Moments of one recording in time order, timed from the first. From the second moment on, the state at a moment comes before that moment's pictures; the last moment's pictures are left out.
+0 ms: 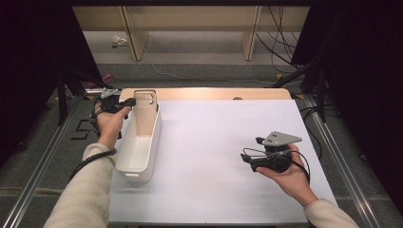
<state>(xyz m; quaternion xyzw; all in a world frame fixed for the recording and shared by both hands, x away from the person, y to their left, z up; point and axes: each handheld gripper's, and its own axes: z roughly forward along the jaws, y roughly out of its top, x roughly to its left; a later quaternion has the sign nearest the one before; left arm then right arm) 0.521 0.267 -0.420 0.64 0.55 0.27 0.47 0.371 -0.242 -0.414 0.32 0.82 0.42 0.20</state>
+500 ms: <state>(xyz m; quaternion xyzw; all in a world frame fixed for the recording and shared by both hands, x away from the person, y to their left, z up) 0.513 0.262 -0.411 0.66 0.53 0.29 0.45 0.371 -0.243 -0.414 0.32 0.82 0.42 0.20</state>
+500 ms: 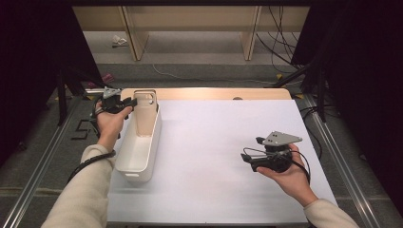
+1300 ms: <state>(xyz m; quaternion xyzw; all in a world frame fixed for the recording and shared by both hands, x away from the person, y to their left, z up) 0.455 0.250 -0.386 0.69 0.48 0.28 0.46 0.372 -0.244 -0.413 0.33 0.82 0.42 0.20</state>
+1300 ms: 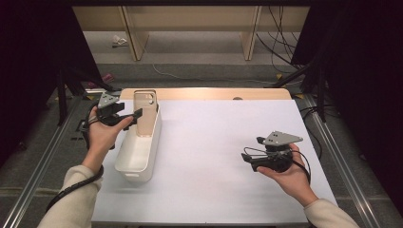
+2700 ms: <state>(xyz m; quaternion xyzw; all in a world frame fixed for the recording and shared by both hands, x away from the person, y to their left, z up) 0.374 0.211 -0.398 0.74 0.38 0.28 0.49 0.372 -0.246 -0.413 0.33 0.82 0.43 0.20</state>
